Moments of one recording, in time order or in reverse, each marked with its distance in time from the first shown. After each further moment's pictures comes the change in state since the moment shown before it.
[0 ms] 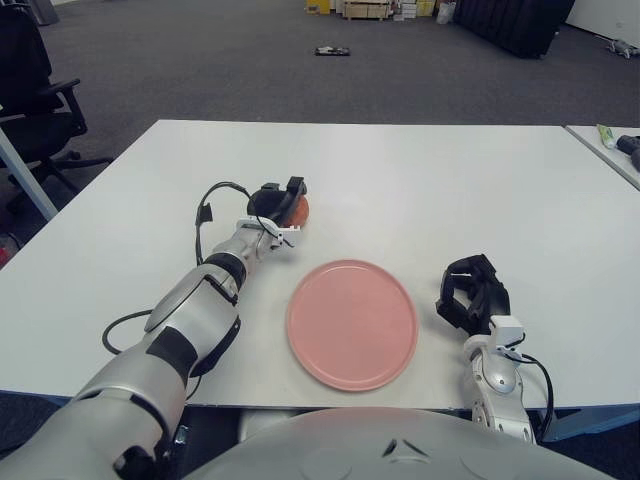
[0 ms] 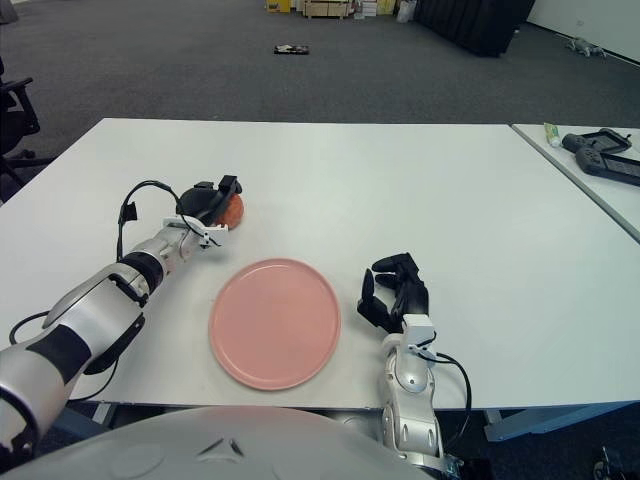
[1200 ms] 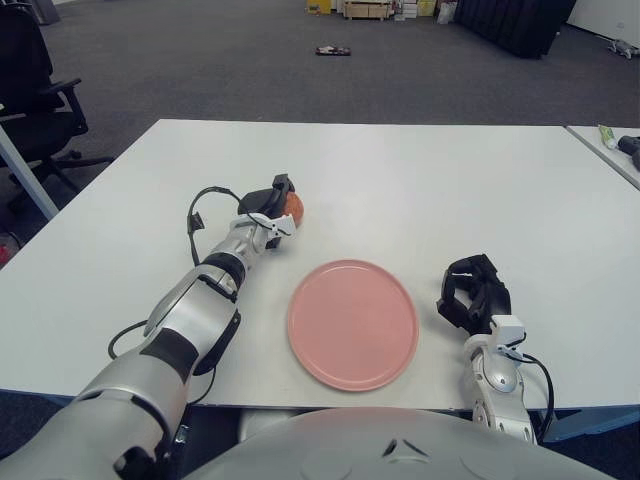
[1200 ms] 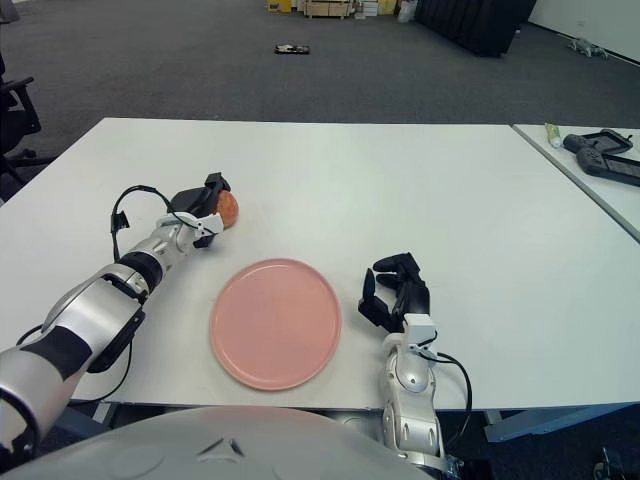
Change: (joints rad) left arm 0.003 -0.008 0.162 -0.014 -0.147 0.032 -0.145; right arm -0.003 -0.002 -0.013 -0.003 0.007 0.008 0.005
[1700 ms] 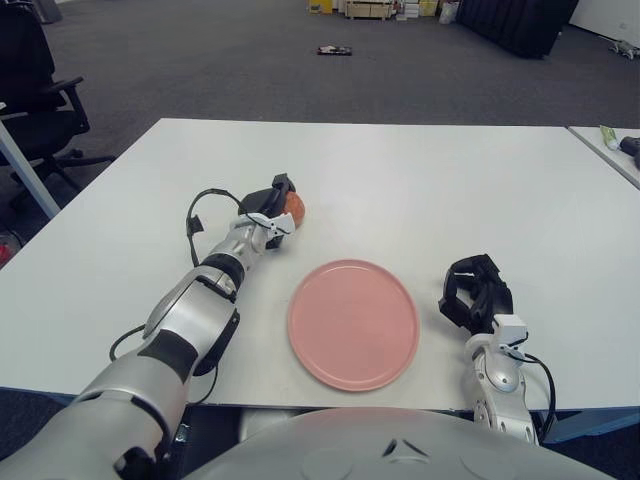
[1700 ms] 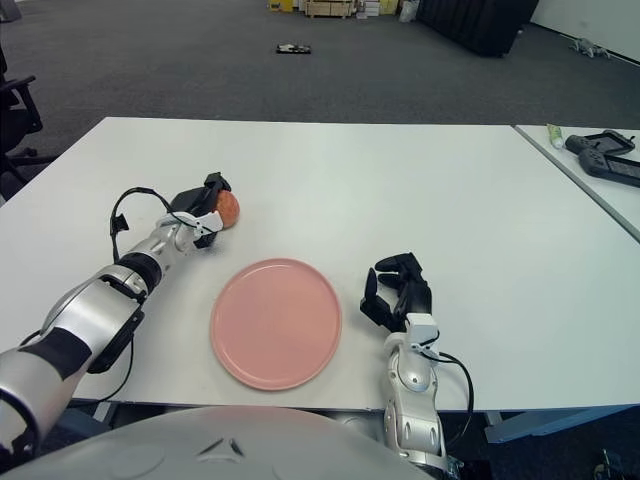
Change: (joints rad) left arm 0.012 0.001 0.046 -0.010 -0.032 -0.035 -0.009; right arm -0.006 0.002 -0.005 0.001 0.008 0.006 0.005
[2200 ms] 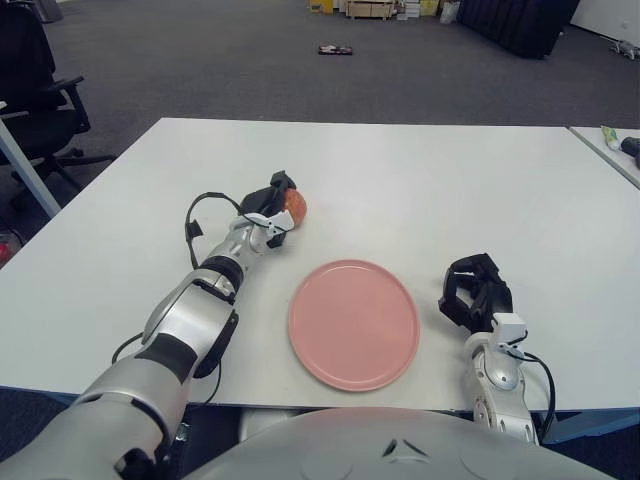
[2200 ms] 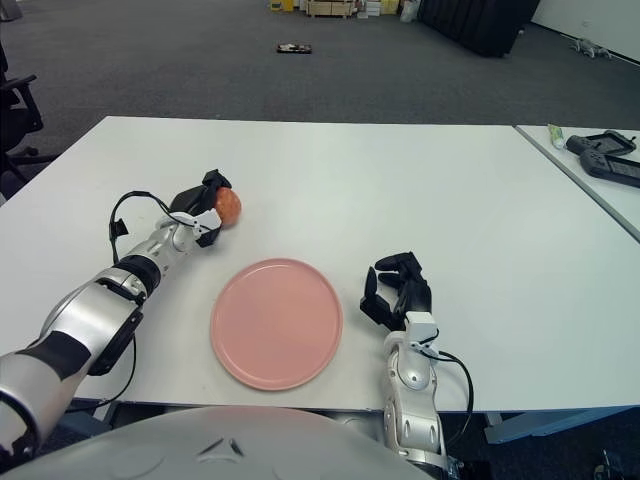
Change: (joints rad) left arm 0.014 0.002 0.061 -0.032 -0.040 -0.058 0.022; right arm -0.004 -0.002 0.001 0.000 -0.012 0.007 -0.002
